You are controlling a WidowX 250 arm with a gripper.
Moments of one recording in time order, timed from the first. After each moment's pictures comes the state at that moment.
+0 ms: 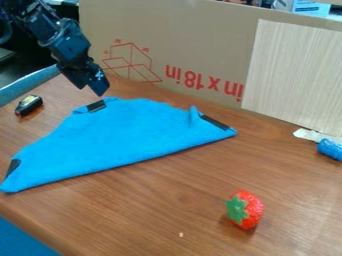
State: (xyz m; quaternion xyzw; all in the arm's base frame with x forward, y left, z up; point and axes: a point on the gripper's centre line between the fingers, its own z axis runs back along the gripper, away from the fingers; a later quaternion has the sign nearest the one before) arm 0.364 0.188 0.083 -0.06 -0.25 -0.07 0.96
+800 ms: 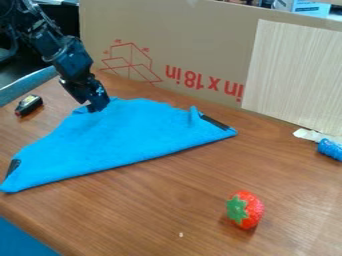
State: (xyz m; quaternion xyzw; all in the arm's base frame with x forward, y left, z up) arm 0.361 0.189 0.054 -0.07 -0.22 -0.08 0.97
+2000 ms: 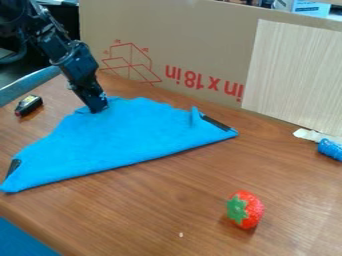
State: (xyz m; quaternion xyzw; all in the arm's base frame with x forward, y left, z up) arm 0.373 0.192 0.044 -0.05 -0.21 -0.11 0.97
